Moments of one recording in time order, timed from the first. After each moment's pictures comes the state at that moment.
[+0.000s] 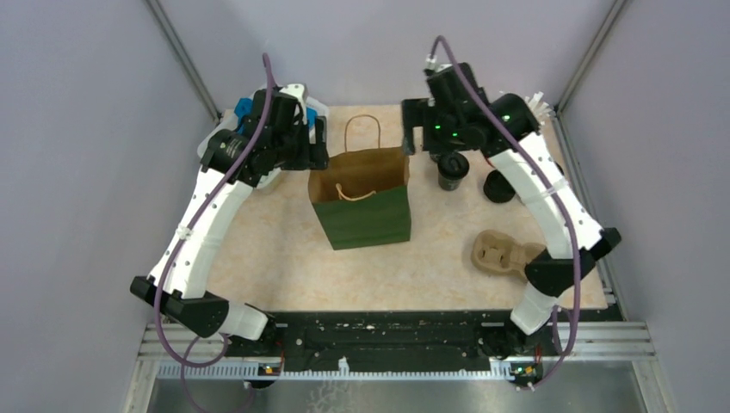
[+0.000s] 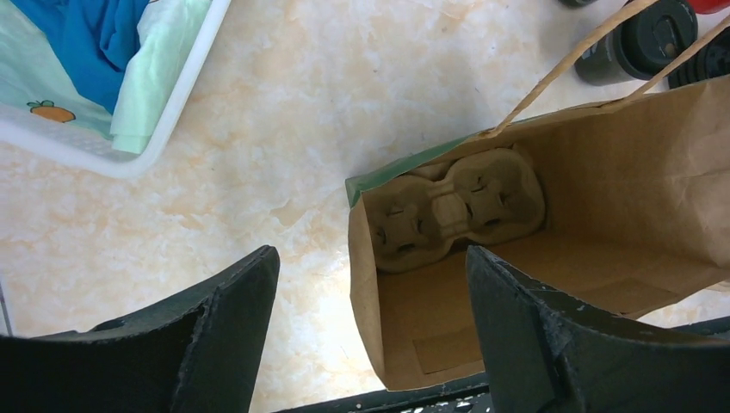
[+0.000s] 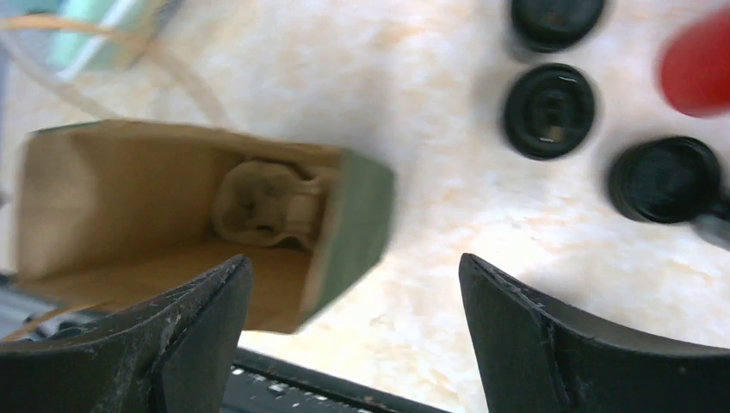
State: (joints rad) left arm -0.46 1.42 1.82 -1.11 -0.13 -0.32; right arm 0.73 1.76 2.30 -1.32 0.22 0.44
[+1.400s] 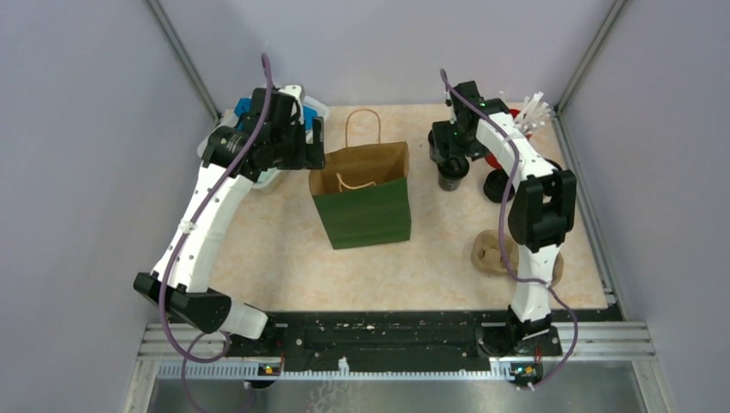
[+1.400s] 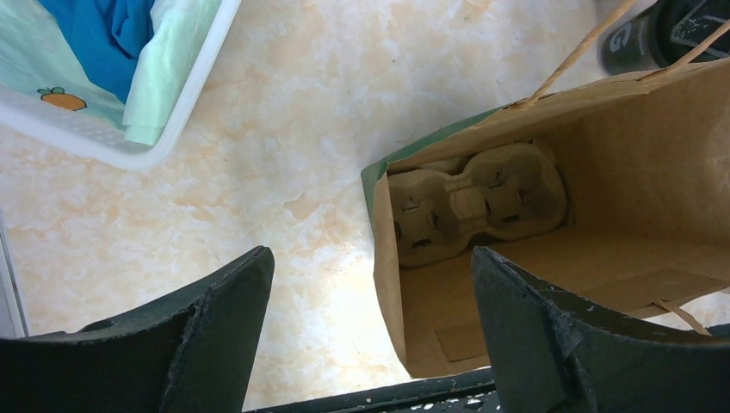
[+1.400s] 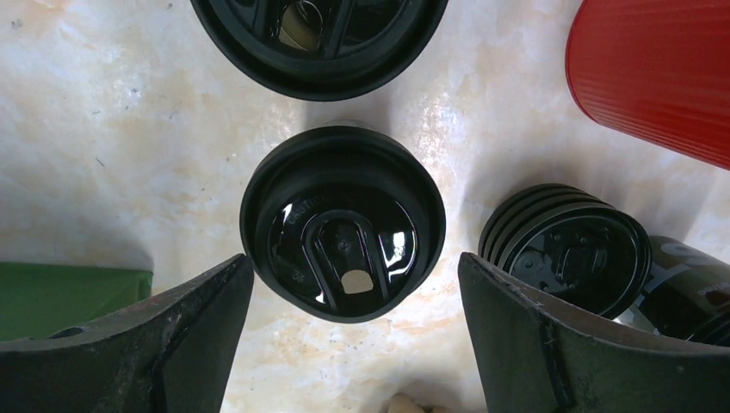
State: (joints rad) left arm -0.41 1.43 1.81 -1.13 -0.12 -0.30; right arm 0.28 2.03 1.90 -0.98 0.10 0.11
